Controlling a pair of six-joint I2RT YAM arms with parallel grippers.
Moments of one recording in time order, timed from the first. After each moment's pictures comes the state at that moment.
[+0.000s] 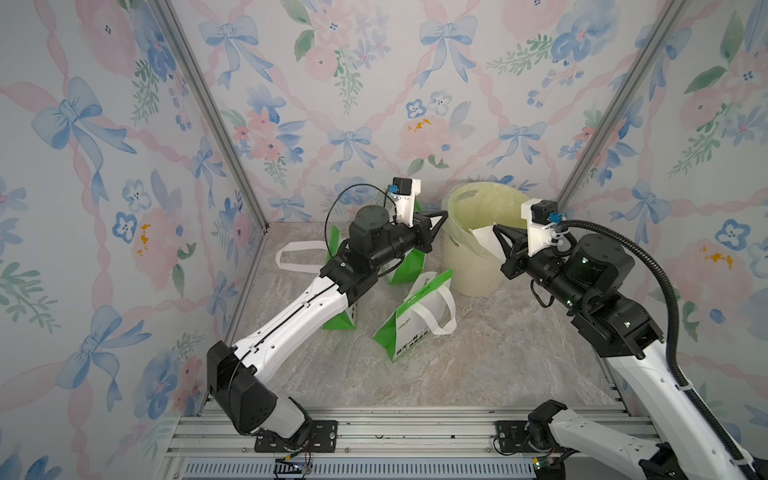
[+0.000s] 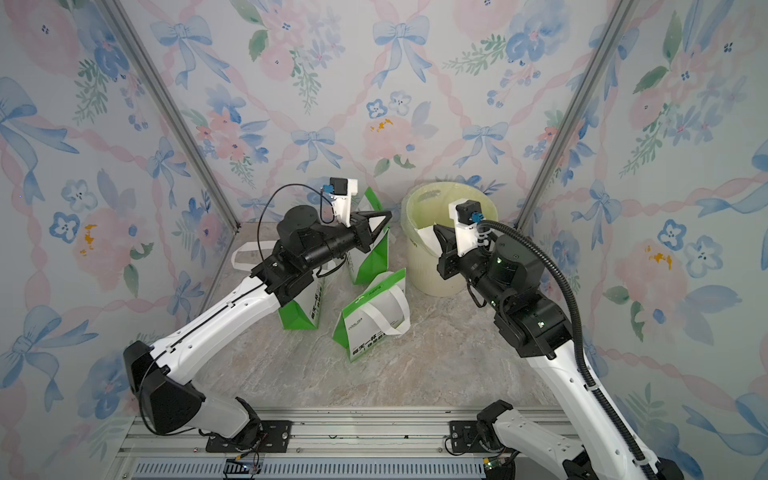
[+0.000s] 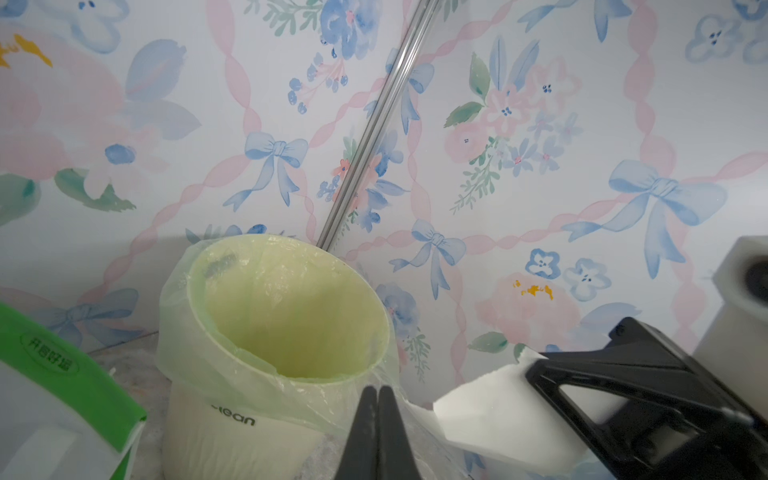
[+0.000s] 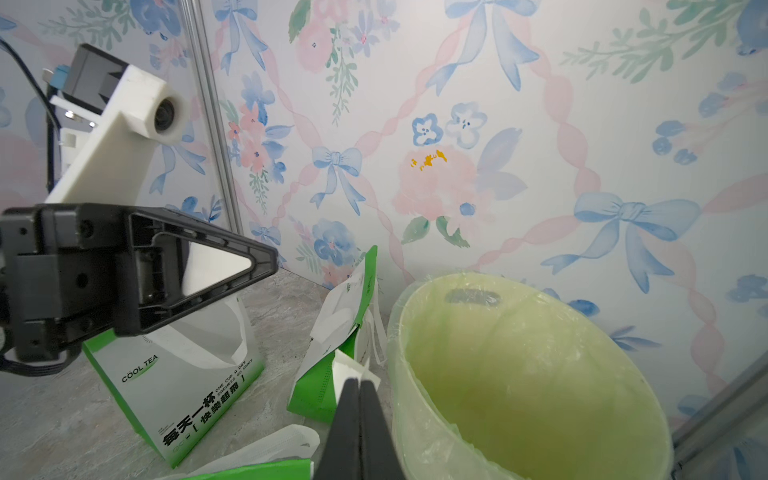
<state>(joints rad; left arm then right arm) -0.72 1.55 1.56 0.05 0.24 -0.43 0.52 0.99 1.35 -0.42 0.03 -0.05</state>
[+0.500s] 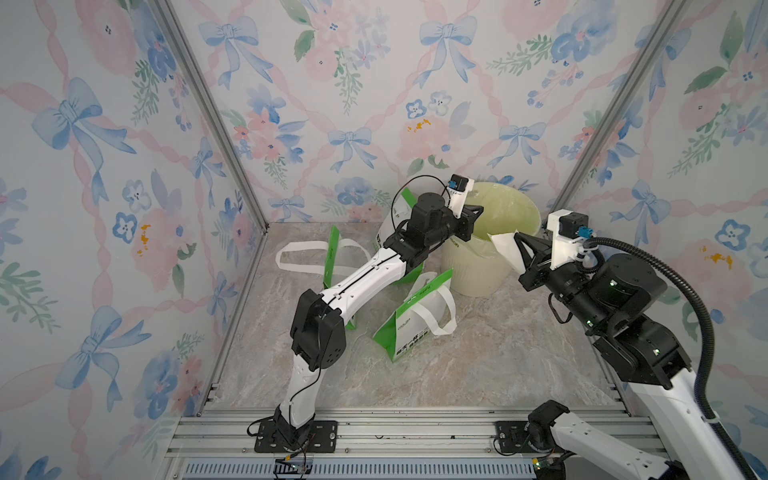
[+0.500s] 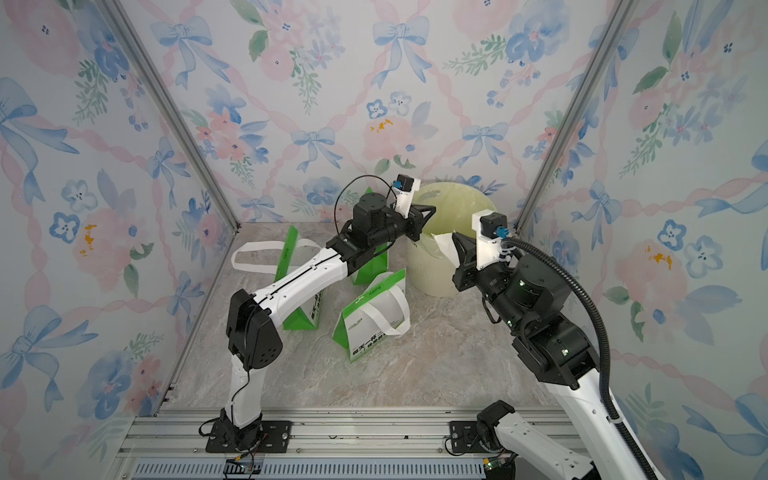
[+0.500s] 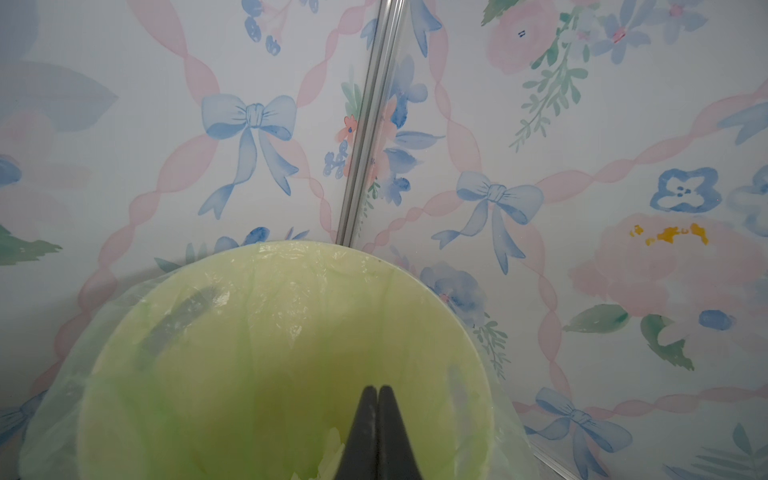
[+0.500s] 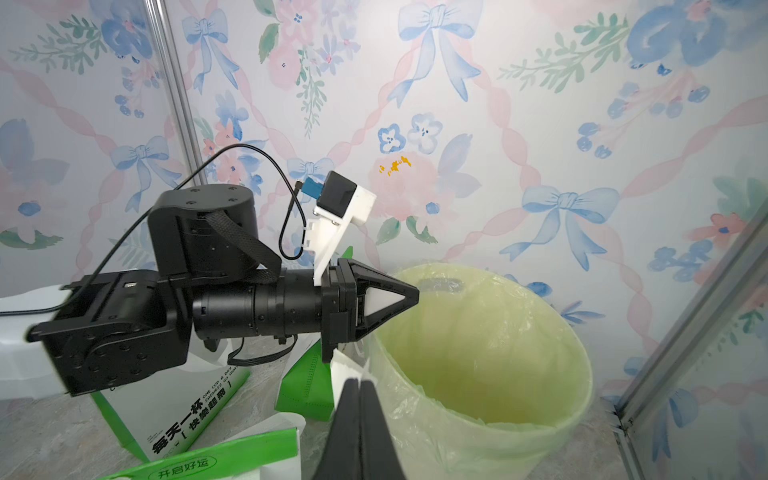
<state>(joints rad) -0.75 2.08 2.02 0.04 0.23 -0.23 0.51 0.86 1.32 -0.48 0.11 -0.04</state>
